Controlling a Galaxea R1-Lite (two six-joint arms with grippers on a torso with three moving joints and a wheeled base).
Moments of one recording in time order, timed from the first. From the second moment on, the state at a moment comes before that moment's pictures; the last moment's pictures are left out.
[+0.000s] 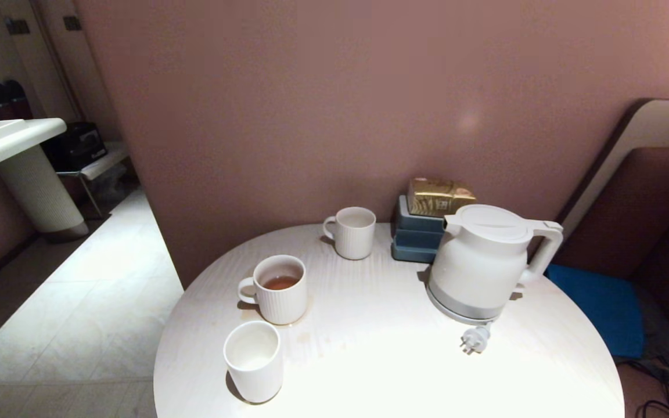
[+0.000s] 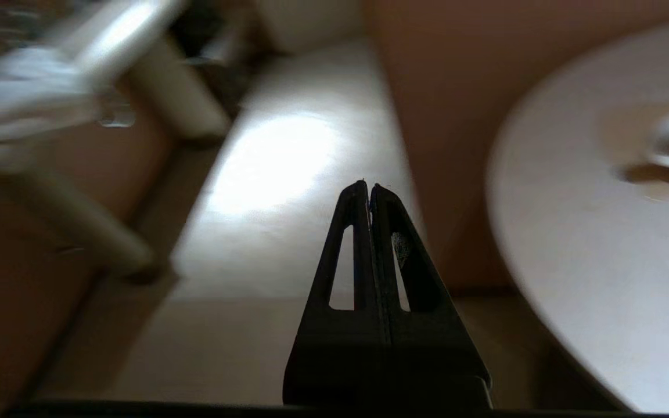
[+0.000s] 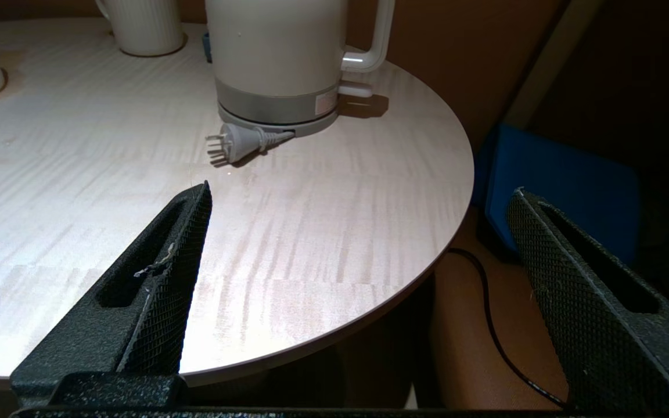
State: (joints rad) left arm -0.13 0.54 -0.40 -0.11 0.40 0.28; right arm 0.01 0.00 0.00 0.00 0.00 -0.03
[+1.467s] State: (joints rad) left arm -0.01 0.04 0.00 0.01 -0.04 0.10; right arm 0.01 0.00 0.00 0.00 0.01 -0.03
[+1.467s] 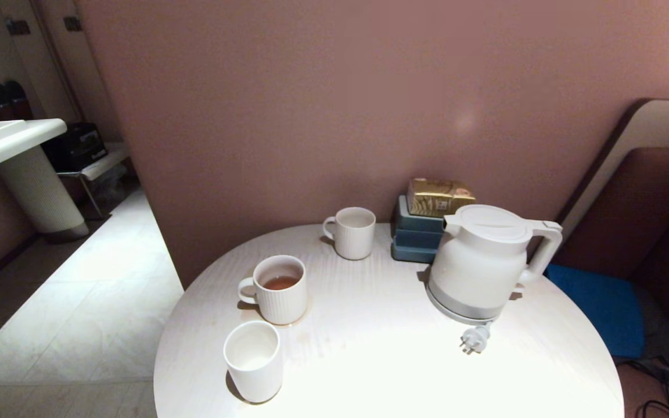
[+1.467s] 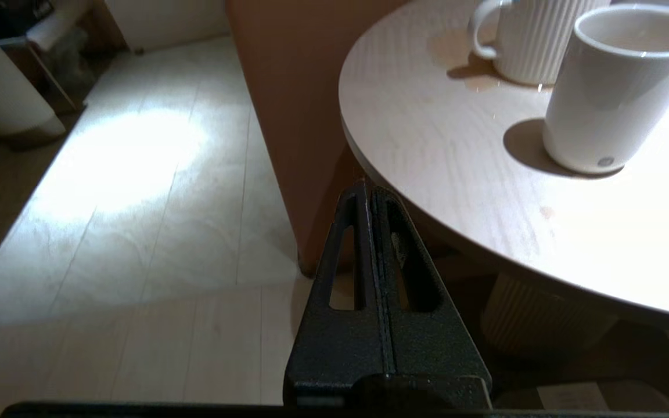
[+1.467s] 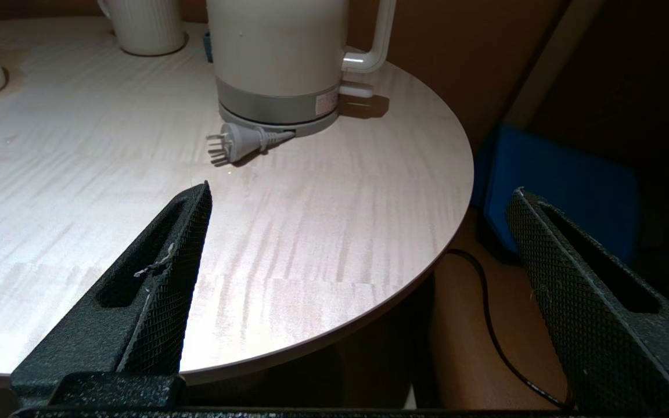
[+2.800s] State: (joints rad) left arm -0.01 0.00 0.00 0.00 -0.03 0.09; right arm 0.01 0.00 0.00 0.00 0.00 -0.03
